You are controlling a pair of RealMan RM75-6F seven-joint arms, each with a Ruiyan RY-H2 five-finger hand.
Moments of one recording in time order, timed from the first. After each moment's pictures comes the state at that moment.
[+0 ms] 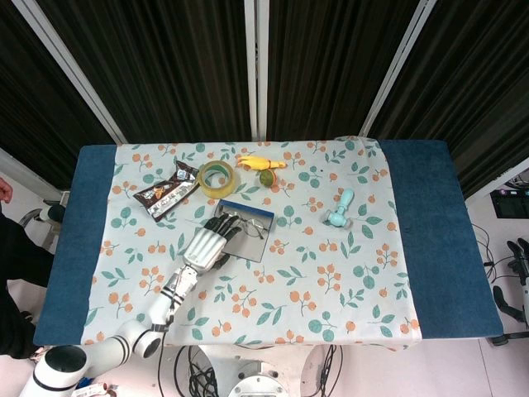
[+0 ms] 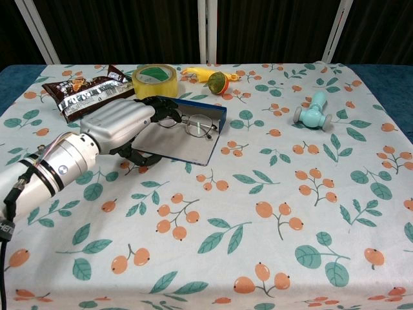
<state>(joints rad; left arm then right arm) -0.72 -2.01 -0.10 -0.80 1.49 1.11 0.05 0.00 -1.05 0.08 -1.52 -1.38 1.43 0.14</state>
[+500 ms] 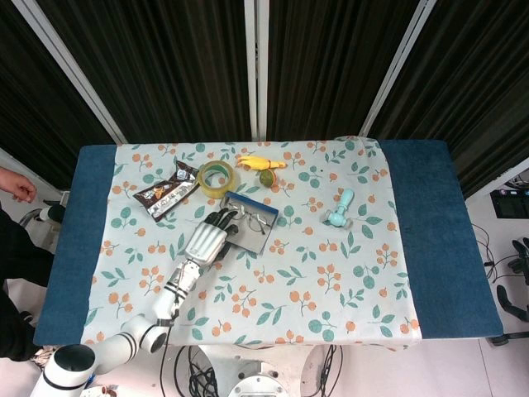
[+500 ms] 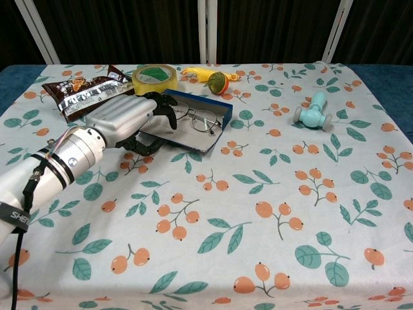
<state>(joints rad) -0.75 -2.05 -0.14 -0.74 1.46 1.09 0.01 0.00 -1.04 0.09 -1.51 -1.38 1.44 0.17</state>
